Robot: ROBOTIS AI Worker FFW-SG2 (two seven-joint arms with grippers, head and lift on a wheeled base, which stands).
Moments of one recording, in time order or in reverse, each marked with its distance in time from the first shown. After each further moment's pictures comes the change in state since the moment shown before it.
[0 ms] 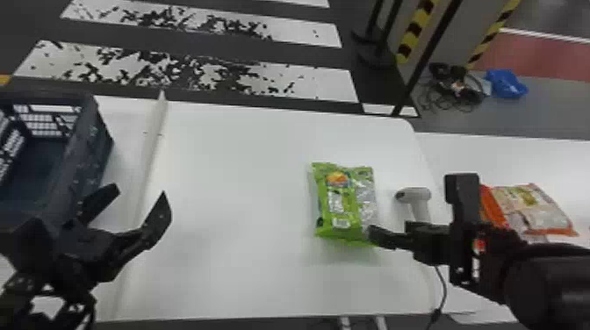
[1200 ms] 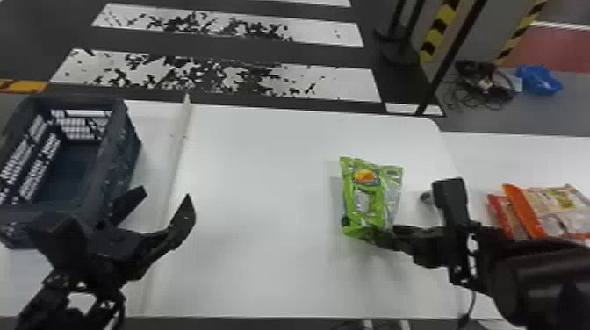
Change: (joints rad) left arm 0.001 0.000 0.005 0.010 0.002 -0.003 -0.002; right arm -0.094 -0.014 0.157 0.211 0.156 -0.152 0.140
